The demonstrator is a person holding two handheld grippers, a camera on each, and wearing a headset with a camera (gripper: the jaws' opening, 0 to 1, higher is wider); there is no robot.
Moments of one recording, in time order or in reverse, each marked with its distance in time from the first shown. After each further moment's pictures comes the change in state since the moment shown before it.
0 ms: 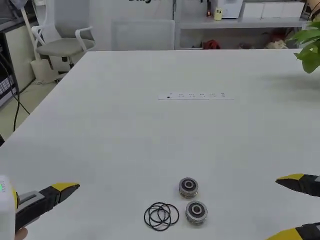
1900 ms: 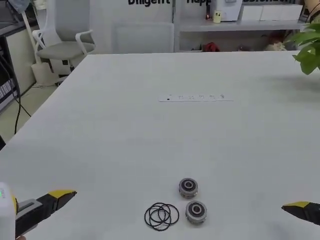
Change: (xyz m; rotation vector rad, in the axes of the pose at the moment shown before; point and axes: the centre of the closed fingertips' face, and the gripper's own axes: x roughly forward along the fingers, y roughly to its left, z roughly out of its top) left arm -0.004 0.001 -0.010 -0.039 0.005 0.028; right arm 0.003 0.009 -0.034 0.109 0.007 -0.022
